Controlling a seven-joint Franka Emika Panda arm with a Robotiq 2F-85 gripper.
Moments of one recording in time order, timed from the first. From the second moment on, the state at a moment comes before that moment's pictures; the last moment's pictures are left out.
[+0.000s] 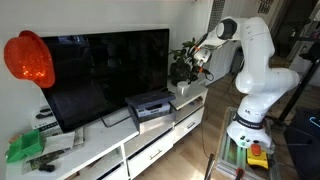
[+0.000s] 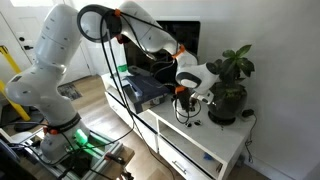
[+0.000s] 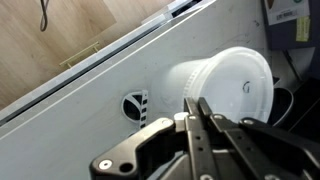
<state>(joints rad) -0.89 0.74 -0.02 -1.67 0.49 2.15 -0.40</state>
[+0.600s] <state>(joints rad) -0.89 0.75 -0.02 -1.67 0.49 2.15 -0.40</state>
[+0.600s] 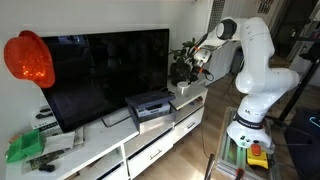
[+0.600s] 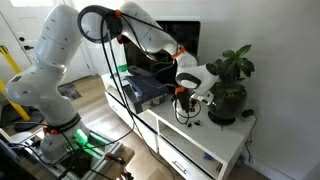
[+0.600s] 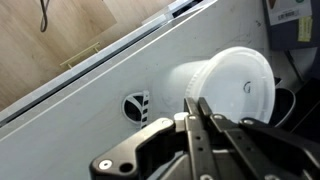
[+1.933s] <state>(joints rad) -0.89 0.74 -0.02 -1.66 0.49 2.17 -0.40</state>
